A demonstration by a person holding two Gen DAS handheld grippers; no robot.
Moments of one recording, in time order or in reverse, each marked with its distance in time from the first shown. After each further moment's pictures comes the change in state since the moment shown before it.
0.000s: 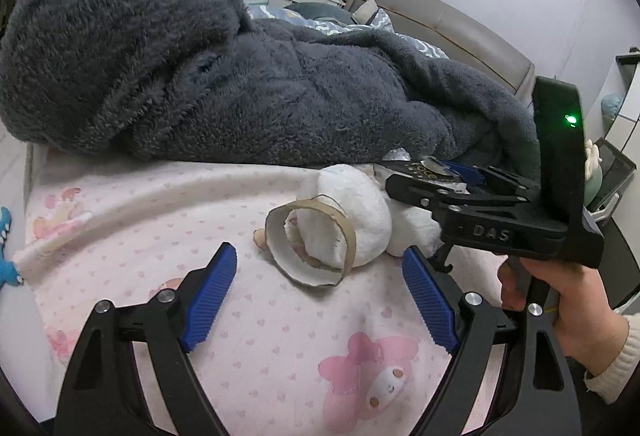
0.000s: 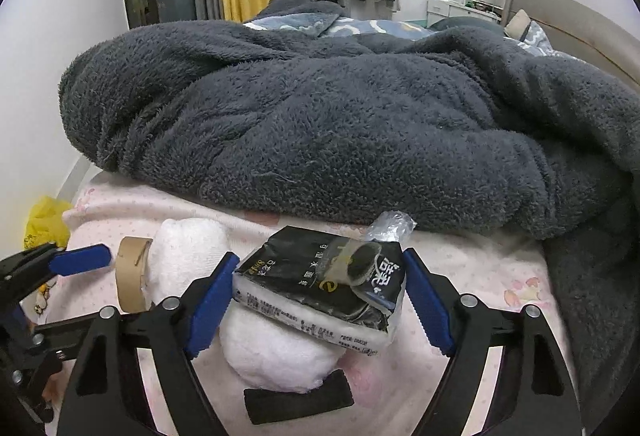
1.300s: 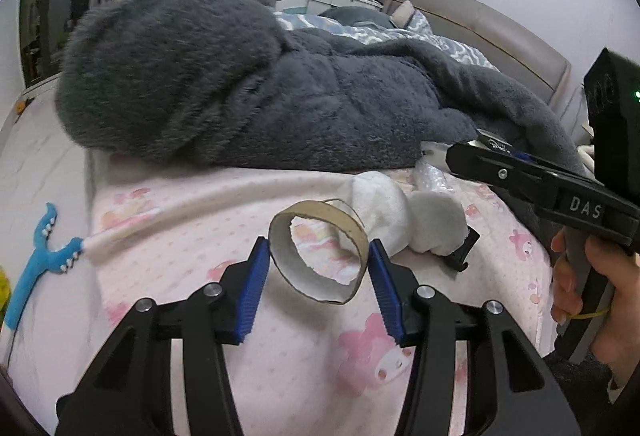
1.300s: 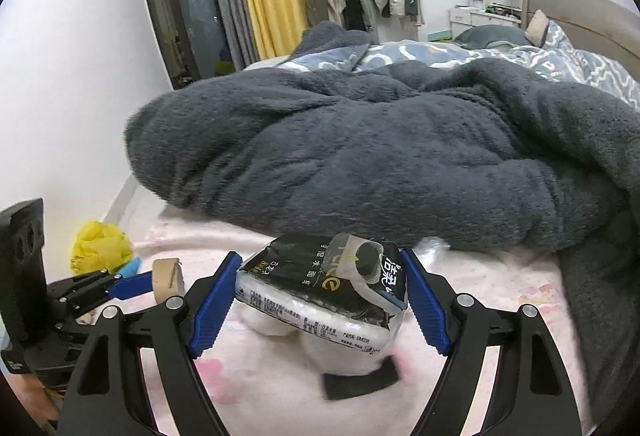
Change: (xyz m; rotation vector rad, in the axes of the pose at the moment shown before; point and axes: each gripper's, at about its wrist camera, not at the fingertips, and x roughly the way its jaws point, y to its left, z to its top) left arm -0.042 -0.009 0.000 -0.015 -0.014 0.197; right arm -0.056 0.016 0.016 0.048 -0.070 0.175
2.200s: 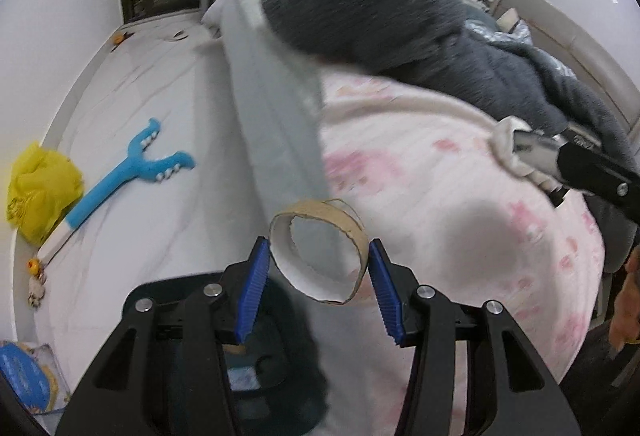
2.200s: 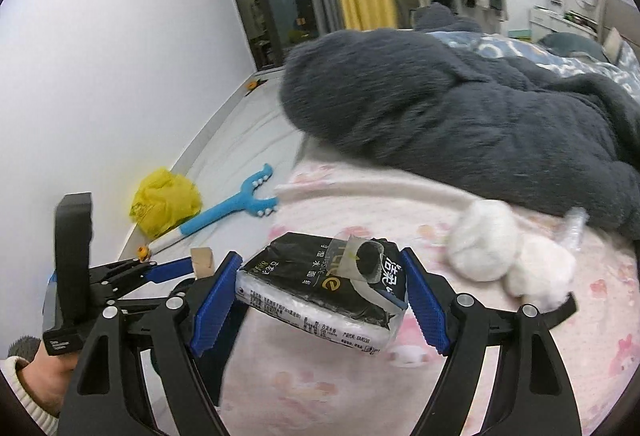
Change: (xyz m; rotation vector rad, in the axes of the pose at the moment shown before) left arm -0.081 0.101 -0.089 -0.217 0.092 0.291; right arm -0.008 0.149 -0.042 -0.147 0.104 0.201
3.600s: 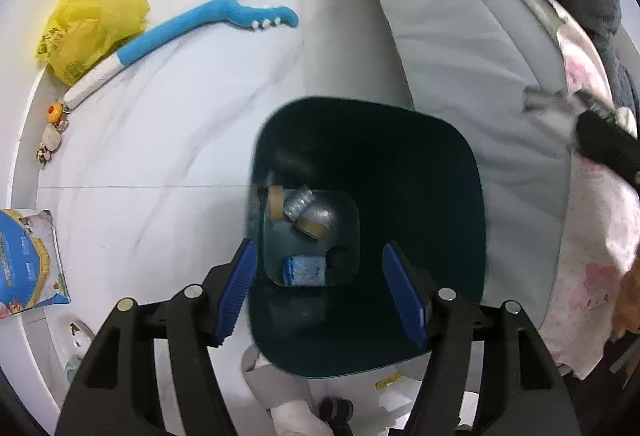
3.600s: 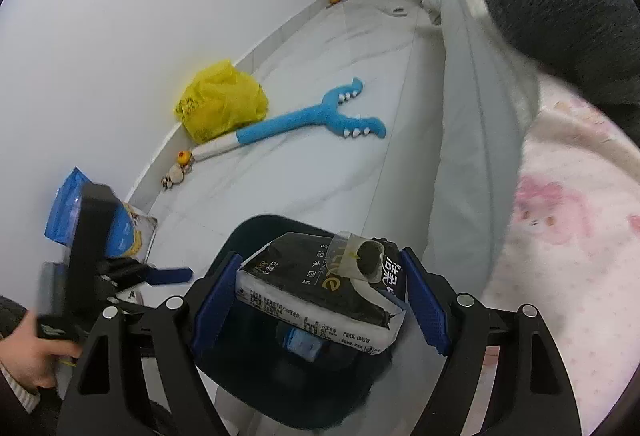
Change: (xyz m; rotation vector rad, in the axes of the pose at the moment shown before) left arm 0.014 0.178 -0.113 -0.302 0.321 0.058; right arm 0.151 0.157 -0.041 -0.214 0.300 0.153
